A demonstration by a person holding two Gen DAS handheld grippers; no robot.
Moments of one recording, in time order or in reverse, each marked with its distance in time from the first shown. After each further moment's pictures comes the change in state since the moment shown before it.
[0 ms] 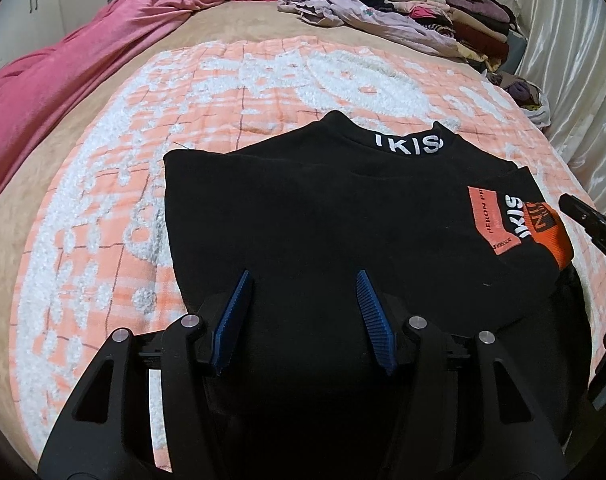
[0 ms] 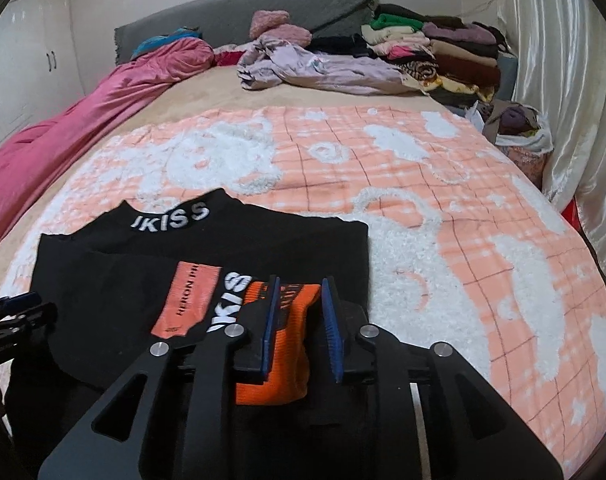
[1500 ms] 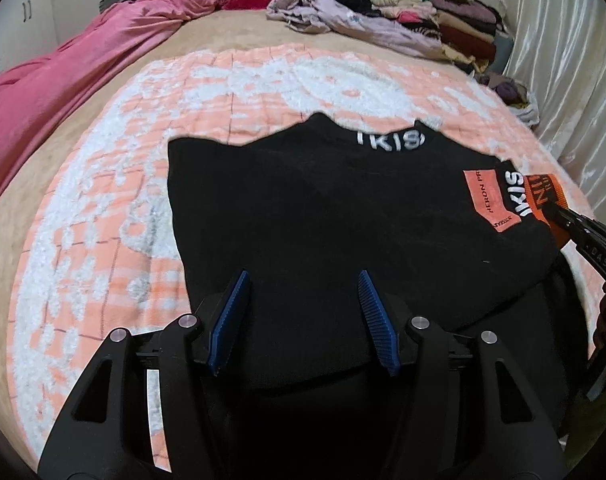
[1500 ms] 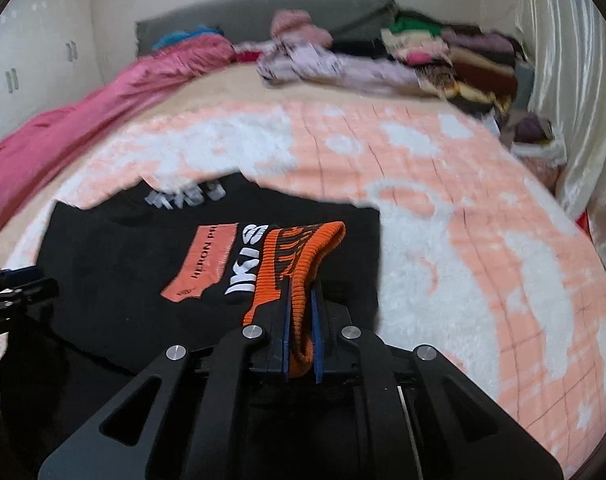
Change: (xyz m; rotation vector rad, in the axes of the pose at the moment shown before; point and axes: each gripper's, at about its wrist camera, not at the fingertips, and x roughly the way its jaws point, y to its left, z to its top) left arm -0.006 -0.009 -0.011 0.034 -0.022 -0.018; right arm 0.006 -0.005 -0.023 -0.035 0.031 0.037
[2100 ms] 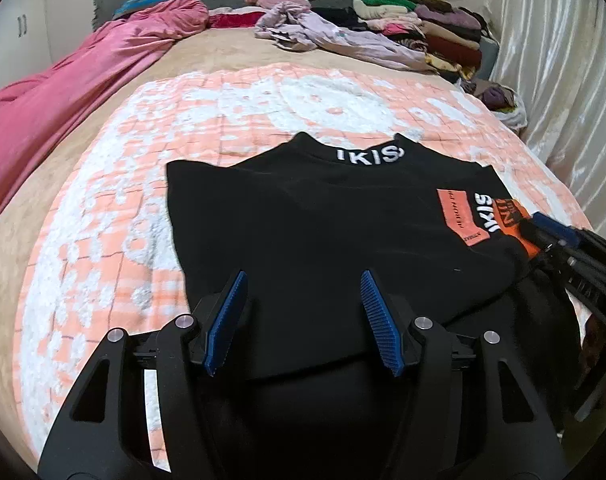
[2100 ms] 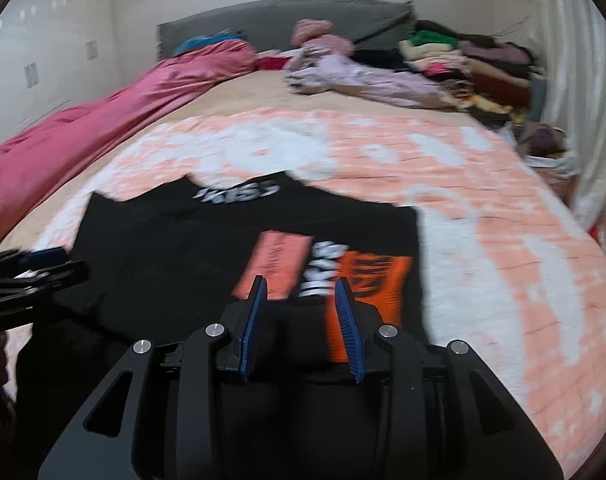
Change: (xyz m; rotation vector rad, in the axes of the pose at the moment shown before) left arm -0.022 -0.009 -0.001 0.037 -0.066 -0.028; right arm -0.024 0.043 -0.008 -0.064 -0.054 0.079
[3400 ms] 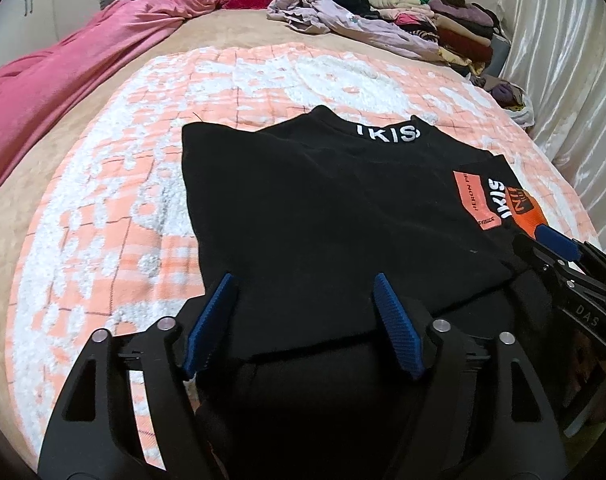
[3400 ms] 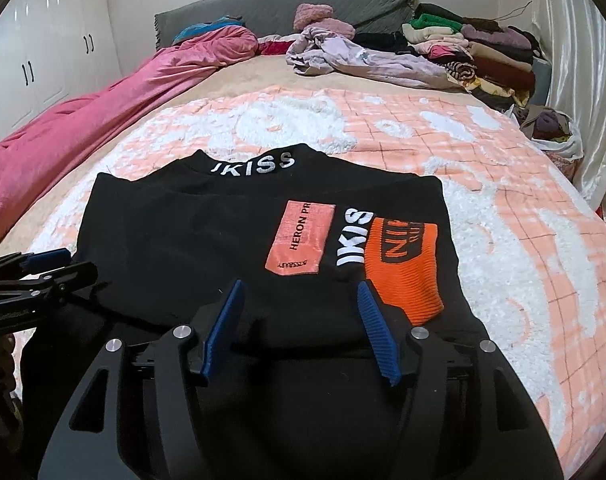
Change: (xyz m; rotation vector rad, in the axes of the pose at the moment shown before) left arm 0.004 0.020 -0.014 -0.054 0.051 -0.002; right arm 0.002 0.015 -0.015 0.039 0.047 -0.004
